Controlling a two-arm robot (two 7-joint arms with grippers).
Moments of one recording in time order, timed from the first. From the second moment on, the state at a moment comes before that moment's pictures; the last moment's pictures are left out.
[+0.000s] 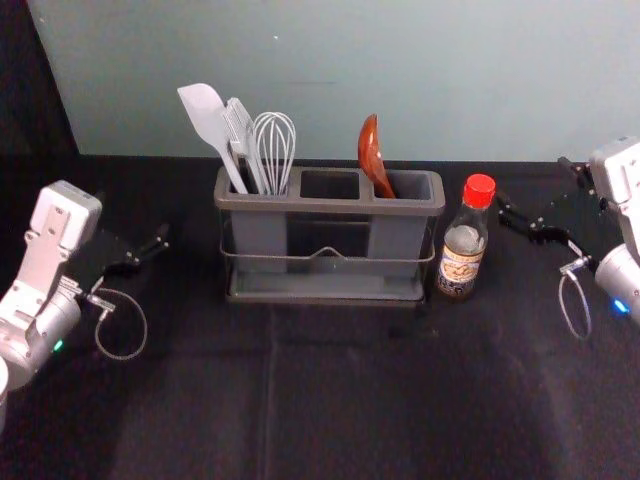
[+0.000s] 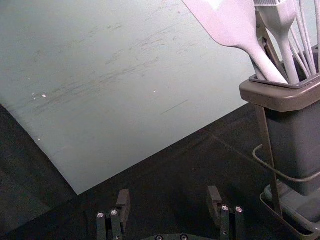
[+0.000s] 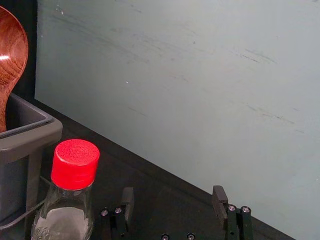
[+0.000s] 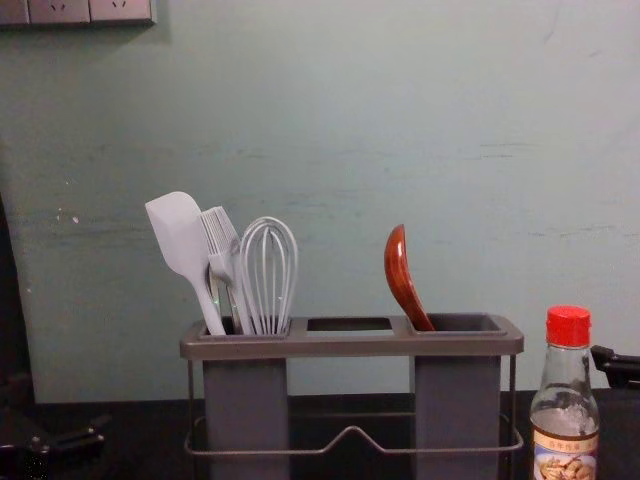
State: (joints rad) left arm -0.20 0.60 0.45 -1.41 -0.25 -0.12 0.03; right arm 0.22 0.36 -0.11 -1.42 -0.04 -0.01 0.29
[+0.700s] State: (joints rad) left arm -0.20 0.60 0.45 -1.41 -0.25 -0.12 0.03; right arm 0.22 0.36 -0.11 -1.41 -0.04 -0.01 0.29
